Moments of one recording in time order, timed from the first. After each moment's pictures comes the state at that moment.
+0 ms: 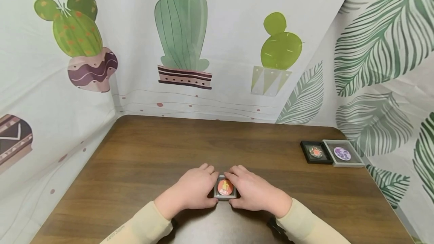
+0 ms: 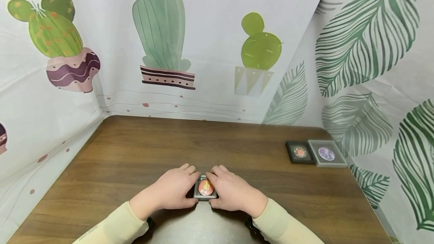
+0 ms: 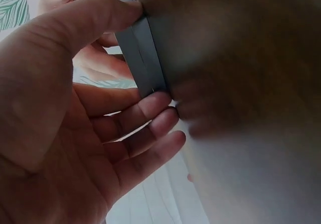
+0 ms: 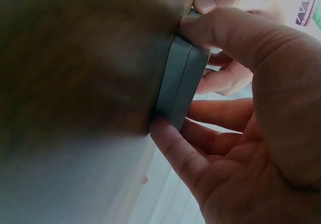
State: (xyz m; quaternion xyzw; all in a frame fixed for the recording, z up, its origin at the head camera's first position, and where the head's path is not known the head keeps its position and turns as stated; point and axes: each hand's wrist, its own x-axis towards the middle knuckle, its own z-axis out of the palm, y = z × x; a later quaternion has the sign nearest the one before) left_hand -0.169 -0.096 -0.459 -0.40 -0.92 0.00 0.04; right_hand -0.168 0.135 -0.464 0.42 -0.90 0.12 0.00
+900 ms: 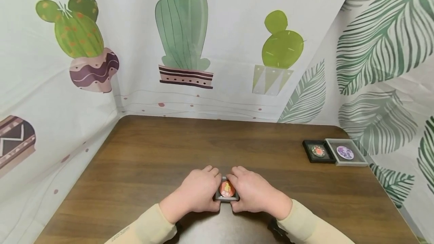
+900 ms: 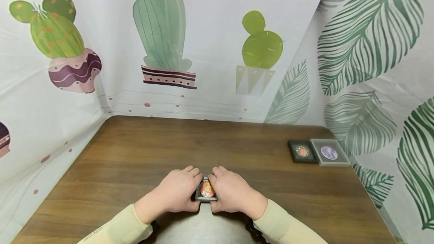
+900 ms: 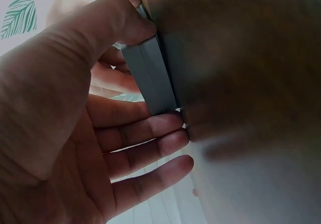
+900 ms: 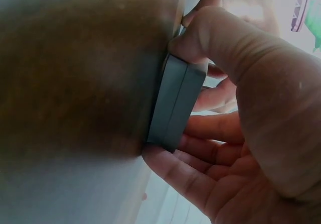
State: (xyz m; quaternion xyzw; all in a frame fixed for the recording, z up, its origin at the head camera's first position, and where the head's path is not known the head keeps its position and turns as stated) left_hand -0.162 -0.088 -0.463 -0.40 -0.91 0.05 0.10; right_hand -0.167 0.129 -0.468 0.43 -0.90 0.07 0.06
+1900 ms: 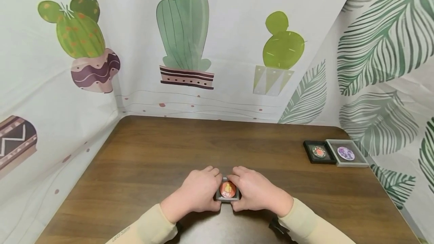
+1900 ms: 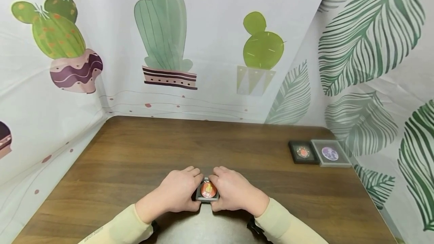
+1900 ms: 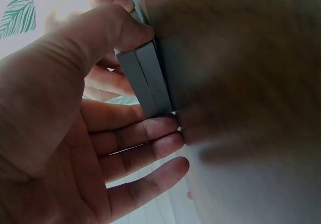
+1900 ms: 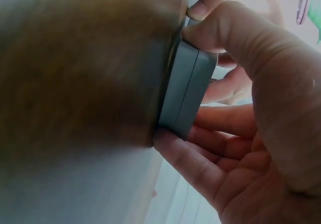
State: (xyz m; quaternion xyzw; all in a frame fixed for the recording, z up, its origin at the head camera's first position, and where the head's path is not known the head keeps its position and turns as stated) left_hand -0.163 -0.088 -0.465 -0.37 -0.92 0.03 0.09; right_hand -0.172 0.131 -0.466 0.45 -0.89 0.09 0.07
